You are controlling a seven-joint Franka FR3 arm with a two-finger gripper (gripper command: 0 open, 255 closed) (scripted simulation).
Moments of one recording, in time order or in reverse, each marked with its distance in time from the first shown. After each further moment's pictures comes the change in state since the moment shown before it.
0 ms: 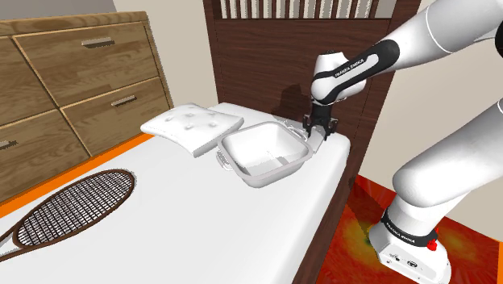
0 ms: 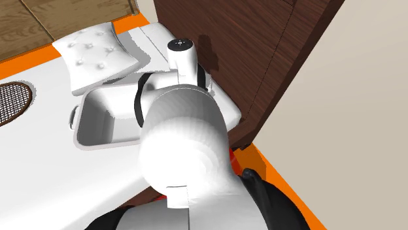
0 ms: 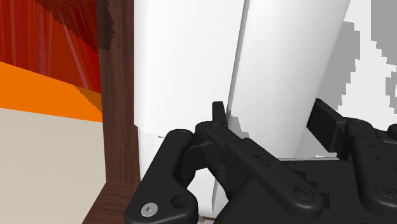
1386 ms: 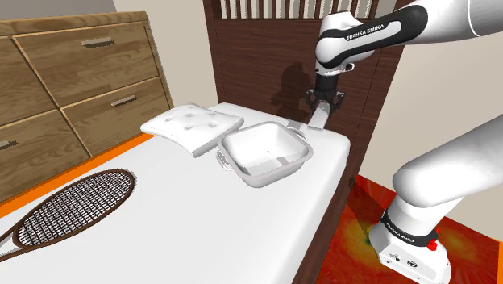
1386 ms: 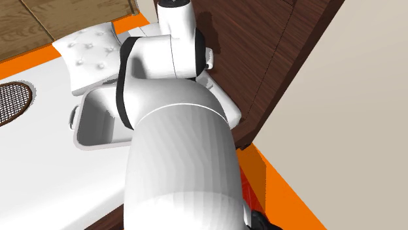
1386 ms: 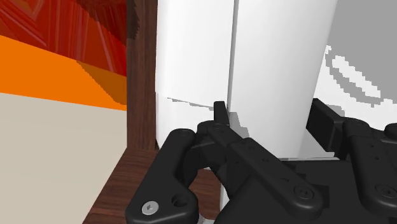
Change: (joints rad) arm 0.002 -0.124 -0.006 0.190 0.004 -0.314 -0.008
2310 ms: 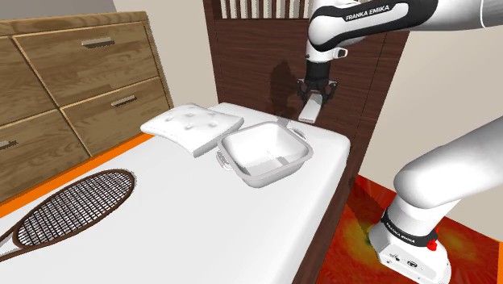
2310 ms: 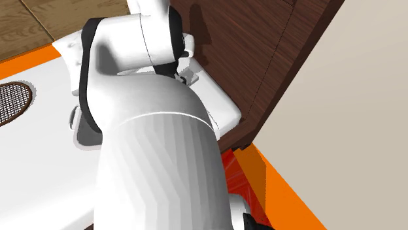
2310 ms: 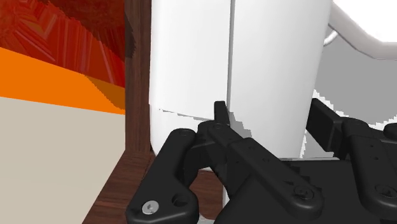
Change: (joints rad) arm 0.040 -0.017 0.072 0.123 0.035 -0.140 0.094
